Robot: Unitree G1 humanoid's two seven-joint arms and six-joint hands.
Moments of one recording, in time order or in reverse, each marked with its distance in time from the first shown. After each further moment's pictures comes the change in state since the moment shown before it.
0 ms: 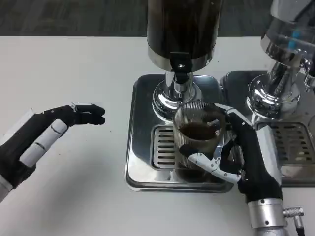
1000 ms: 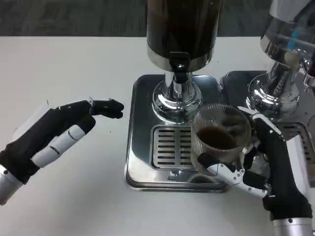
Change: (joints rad) left arm 0.040 -0.010 -0.038 -0.148 0.039 -0.109 0.021; right arm 0.264 -0.024 -0.059 -0.398 0.018 0.062 0.112
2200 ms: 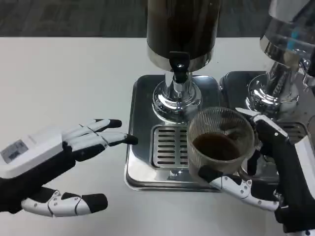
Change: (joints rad) left arm 0.147 0.258 -0.029 -0.183 0.277 -0.378 0.155; right arm 0.159 -0.007 -0.036 -0.278 0.045 0.024 0.201
